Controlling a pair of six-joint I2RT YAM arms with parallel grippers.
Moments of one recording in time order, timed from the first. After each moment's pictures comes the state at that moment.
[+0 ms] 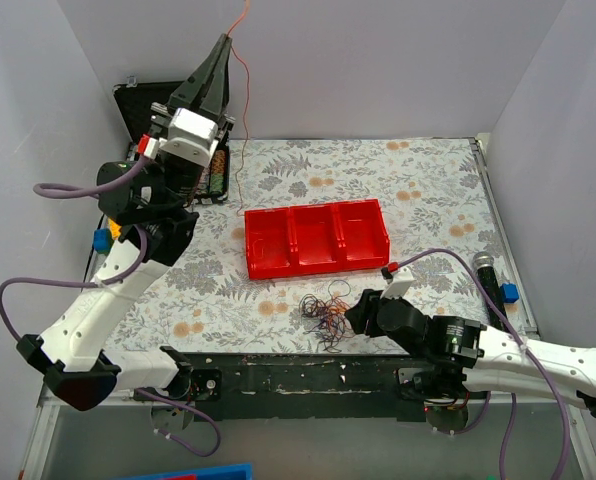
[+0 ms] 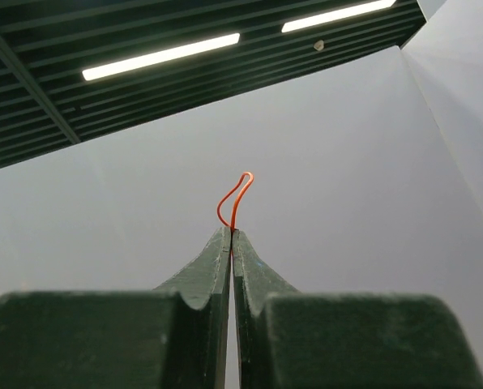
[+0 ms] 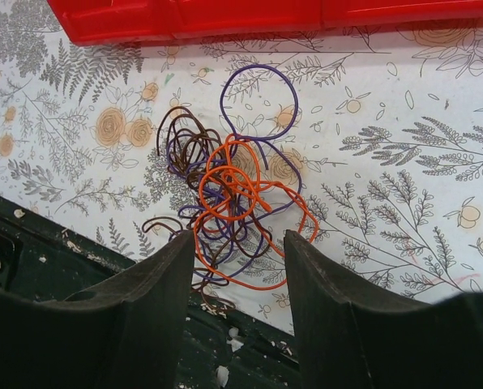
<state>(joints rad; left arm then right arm) -0.71 1.23 1.59 0.58 0.02 0.61 1.29 0.63 0.41 -0.43 0.56 0.91</state>
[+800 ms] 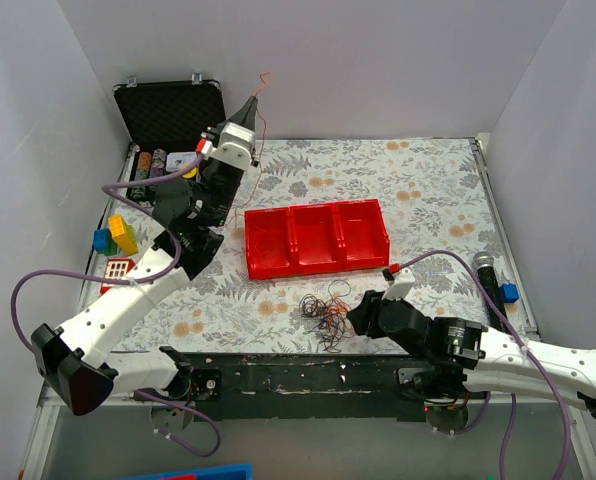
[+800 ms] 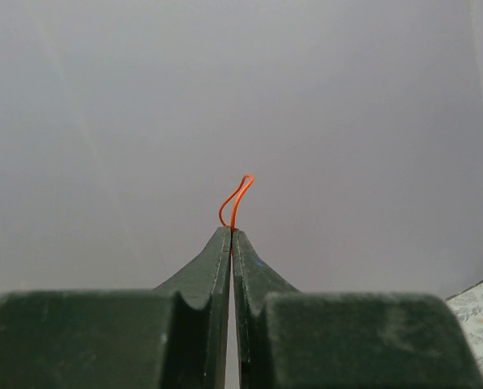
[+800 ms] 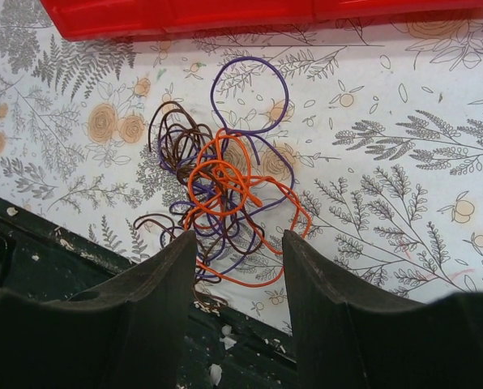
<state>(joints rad) -0.70 1.19 1.19 0.64 -0.17 0.51 1.29 0.61 0.39 -0.44 0.56 0.91</state>
